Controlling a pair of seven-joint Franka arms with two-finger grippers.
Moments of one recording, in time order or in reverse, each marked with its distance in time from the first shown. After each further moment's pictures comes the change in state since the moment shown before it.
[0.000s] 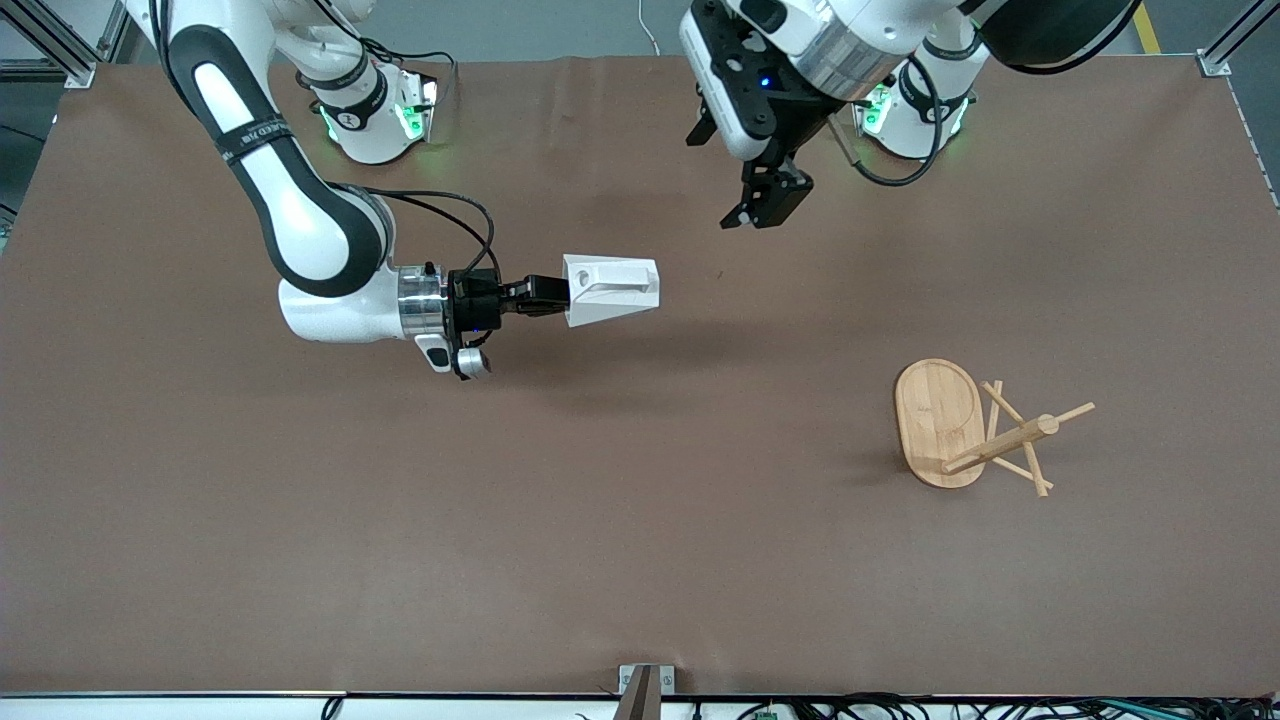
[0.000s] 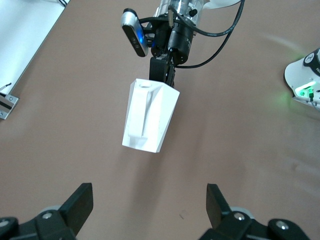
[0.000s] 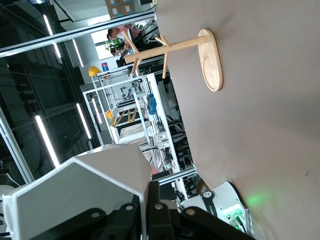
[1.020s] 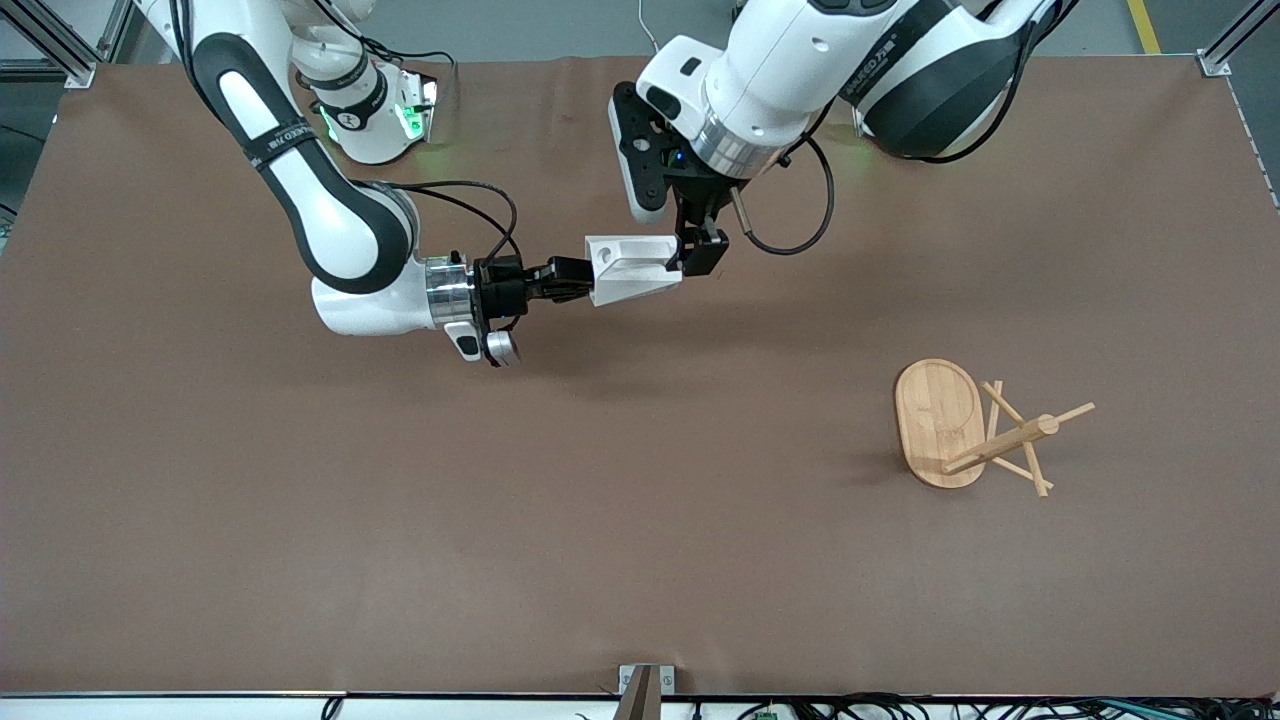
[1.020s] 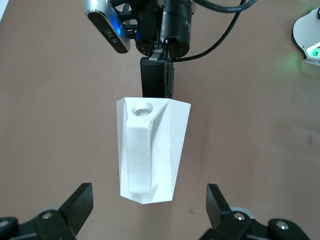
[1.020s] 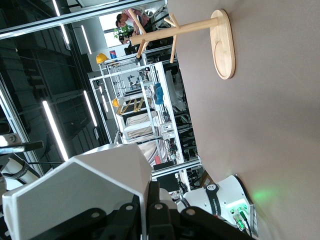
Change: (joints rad) left arm -0.128 0.186 0.000 0.032 0.178 0.010 0.000; right arm -0.002 0.014 0.056 -0.013 0.035 0.005 -0.076
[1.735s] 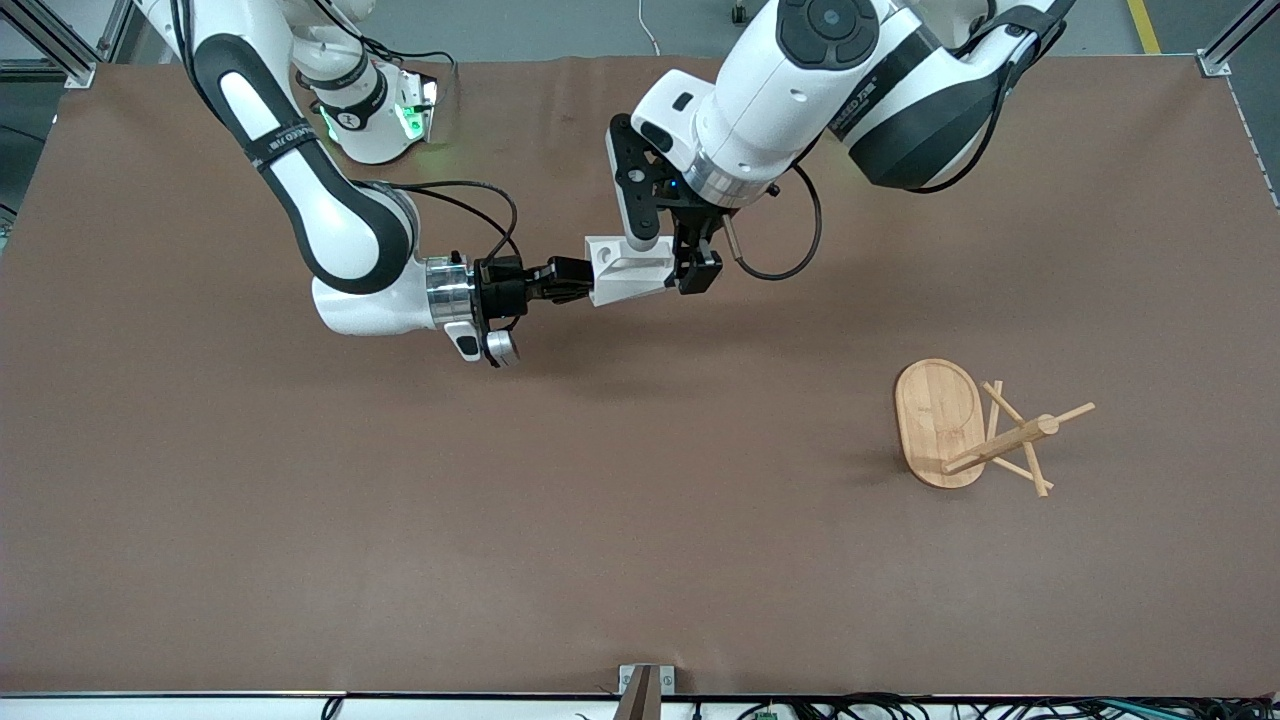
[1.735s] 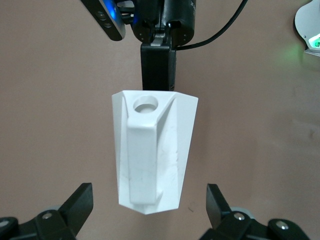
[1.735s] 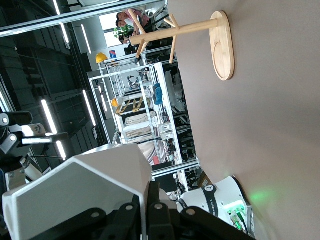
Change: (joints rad) left arm -0.019 0.055 0.000 -0.001 0.023 -0.001 0.000; right arm 0.000 0.001 0.003 -0.004 0.000 0.009 -0.015
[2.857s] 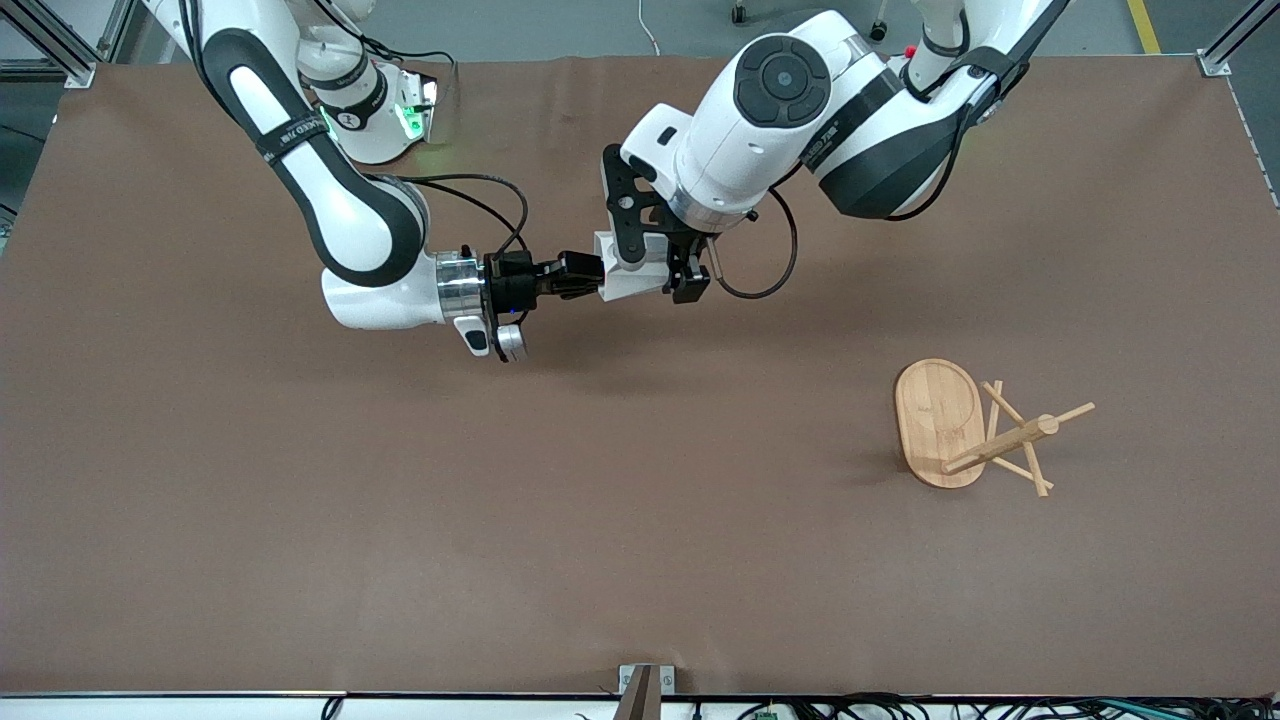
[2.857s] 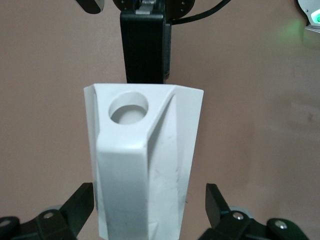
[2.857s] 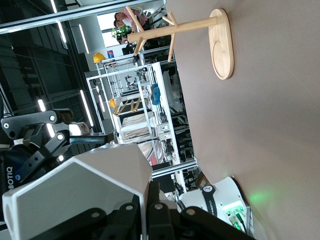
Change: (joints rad) left arm -0.009 0.033 0.000 -0.050 0.028 -0.004 0.002; right arm -0.001 0.000 0.028 0.000 0.004 0.030 0.000
